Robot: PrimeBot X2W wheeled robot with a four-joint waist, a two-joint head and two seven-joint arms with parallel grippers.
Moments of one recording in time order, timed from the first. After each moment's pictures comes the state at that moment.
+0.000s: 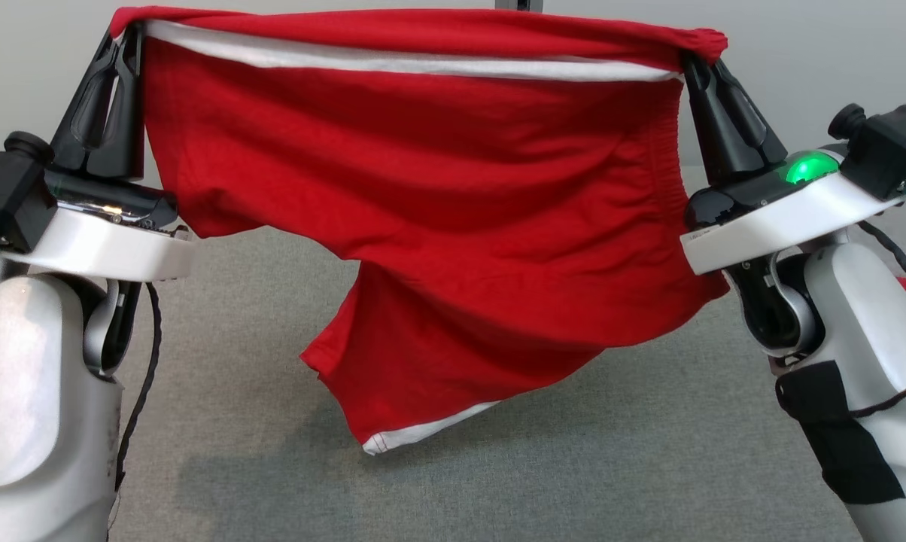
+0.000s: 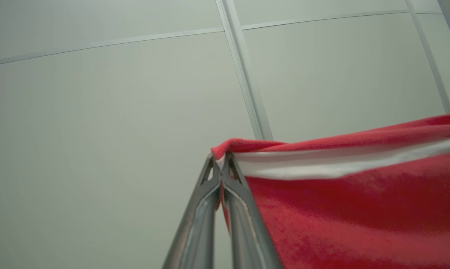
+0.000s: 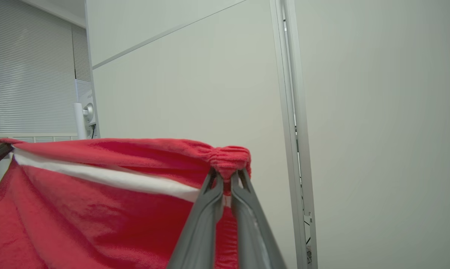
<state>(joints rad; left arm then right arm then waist) -0.57 0.23 -0.04 0.13 -0.14 -0.13 -0.21 -0.70 -0.20 0.36 0.30 0.59 0.13 -0.23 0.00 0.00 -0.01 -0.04</state>
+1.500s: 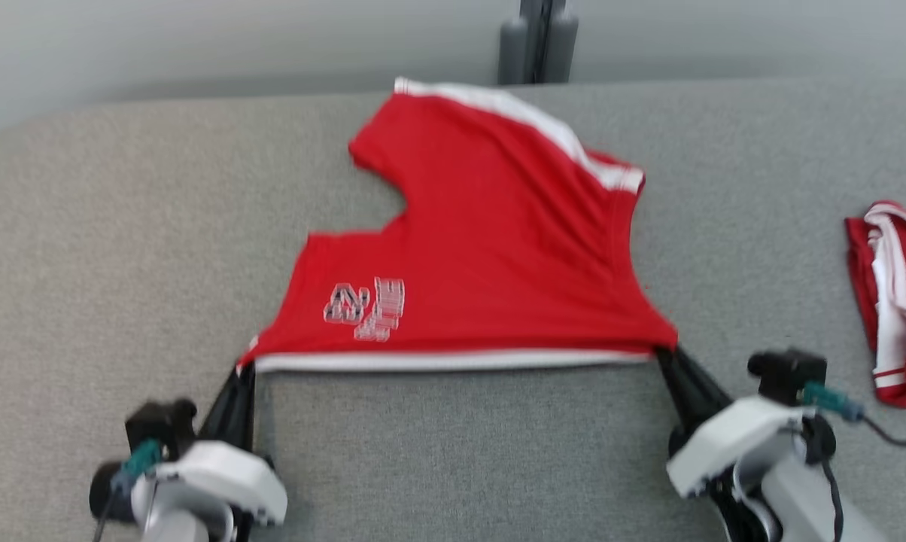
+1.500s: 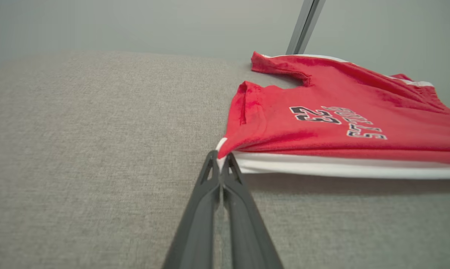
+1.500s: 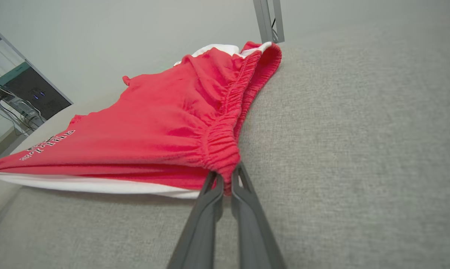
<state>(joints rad) -0.26 0.04 0.00 0.61 -0.19 -0.09 -0.26 -0.42 -0.19 0.47 0.66 0.66 0.13 -0.26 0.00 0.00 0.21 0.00</state>
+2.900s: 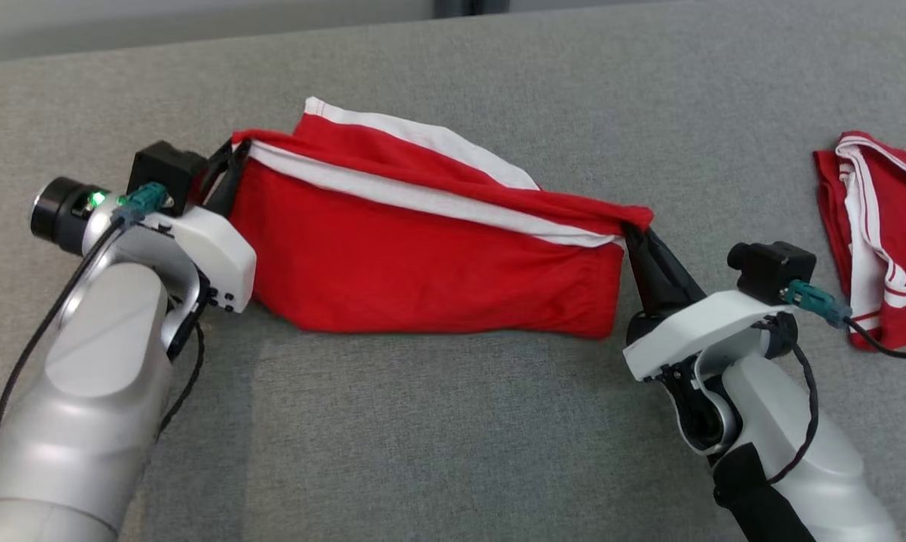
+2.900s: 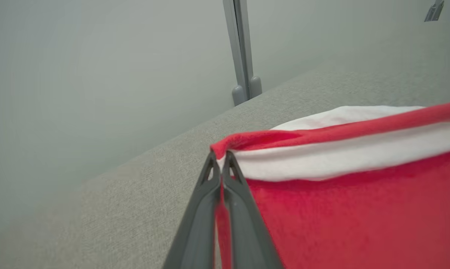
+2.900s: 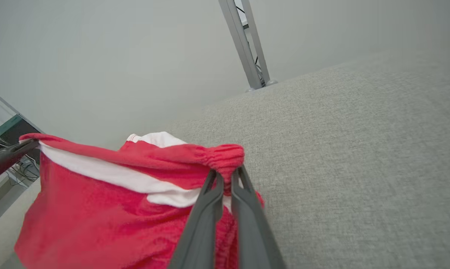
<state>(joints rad) -0.79 0.24 -0.38 0.81 -0.16 -0.13 -0.17 -0.57 -0.08 0.41 0.64 0.66 0.13 -0.26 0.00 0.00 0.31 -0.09</state>
